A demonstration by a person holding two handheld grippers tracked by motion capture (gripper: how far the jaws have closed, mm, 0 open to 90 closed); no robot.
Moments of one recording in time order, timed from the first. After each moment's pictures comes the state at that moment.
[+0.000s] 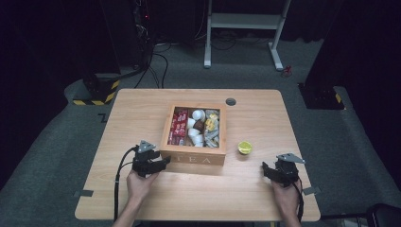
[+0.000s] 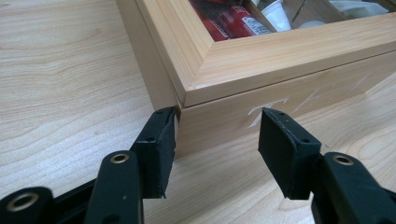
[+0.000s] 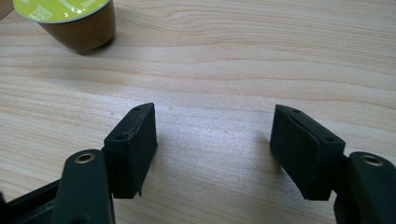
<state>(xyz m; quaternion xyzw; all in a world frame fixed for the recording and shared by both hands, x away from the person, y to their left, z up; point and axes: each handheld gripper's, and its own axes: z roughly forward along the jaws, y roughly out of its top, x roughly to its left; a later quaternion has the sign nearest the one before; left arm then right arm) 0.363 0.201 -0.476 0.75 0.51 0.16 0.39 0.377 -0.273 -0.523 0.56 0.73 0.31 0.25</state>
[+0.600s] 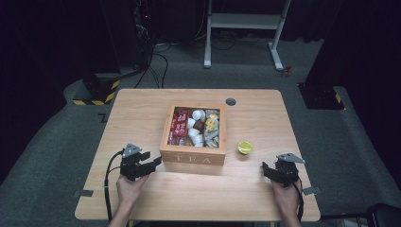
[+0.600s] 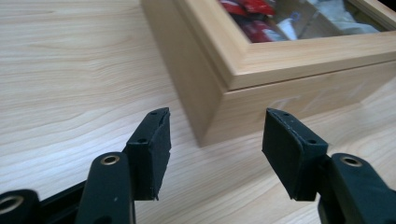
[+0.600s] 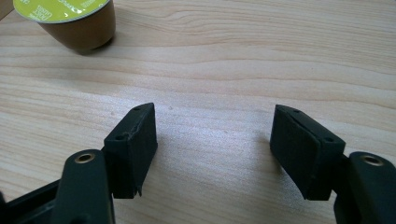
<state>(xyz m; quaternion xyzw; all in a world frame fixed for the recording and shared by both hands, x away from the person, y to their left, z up) 0.347 0.237 -0.474 0.72 0.52 0.17 0.42 0.377 -0.273 -0.523 0.56 0.73 0.31 0.25</state>
